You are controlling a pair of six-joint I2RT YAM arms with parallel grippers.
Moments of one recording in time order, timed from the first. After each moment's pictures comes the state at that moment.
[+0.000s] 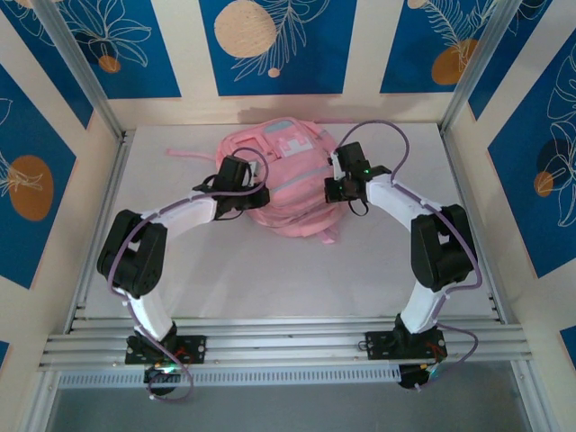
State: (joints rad) left arm -0.45 1.78 1.17 -0.18 0.26 -0.50; right arm 0.36 1.75 1.25 -0.50 -0.06 0.19
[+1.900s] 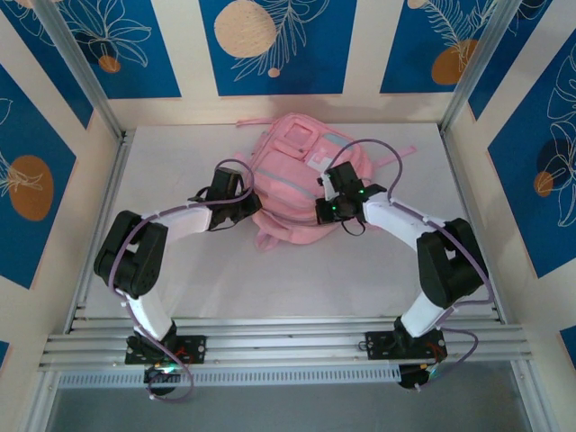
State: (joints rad) left arm -0.42 1.76 1.00 -0.02 0.24 -0.79; right arm 0.43 1.63 1.08 -0.48 -0.14 0.24
